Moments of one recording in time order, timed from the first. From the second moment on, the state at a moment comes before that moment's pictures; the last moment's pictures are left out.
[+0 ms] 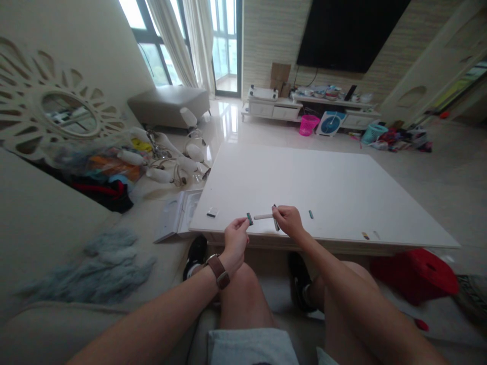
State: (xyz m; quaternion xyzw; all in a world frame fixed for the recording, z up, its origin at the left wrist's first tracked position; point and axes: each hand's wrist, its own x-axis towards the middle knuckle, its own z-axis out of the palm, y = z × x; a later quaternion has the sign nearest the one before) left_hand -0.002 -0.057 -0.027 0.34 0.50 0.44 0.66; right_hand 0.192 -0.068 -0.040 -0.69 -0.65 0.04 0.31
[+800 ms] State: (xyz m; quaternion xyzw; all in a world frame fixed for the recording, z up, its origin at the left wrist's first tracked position) left_hand -0.003 -0.059 -0.028 0.35 0.52 0.42 0.66; right_hand 0.186 -0.067 -0.043 -0.67 -0.68 0.03 0.29
